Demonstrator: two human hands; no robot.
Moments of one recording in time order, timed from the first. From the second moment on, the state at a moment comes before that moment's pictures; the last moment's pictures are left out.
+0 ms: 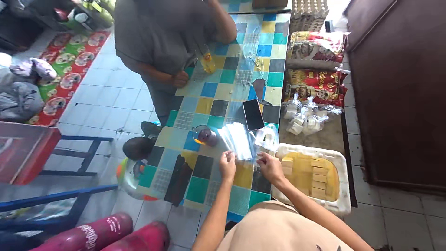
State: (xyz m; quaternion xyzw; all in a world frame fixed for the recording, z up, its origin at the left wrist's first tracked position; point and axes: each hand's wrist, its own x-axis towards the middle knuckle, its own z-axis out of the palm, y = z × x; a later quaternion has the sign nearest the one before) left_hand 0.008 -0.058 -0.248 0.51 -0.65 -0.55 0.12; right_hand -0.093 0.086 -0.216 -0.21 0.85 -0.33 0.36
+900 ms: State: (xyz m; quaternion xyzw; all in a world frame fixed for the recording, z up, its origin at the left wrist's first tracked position) left_hand 0.063 -0.007 -0.107 0.32 -0.46 -0.83 0.03; right_hand 0.001 0.135 -0.136 -0.28 0.76 -0.58 0.12
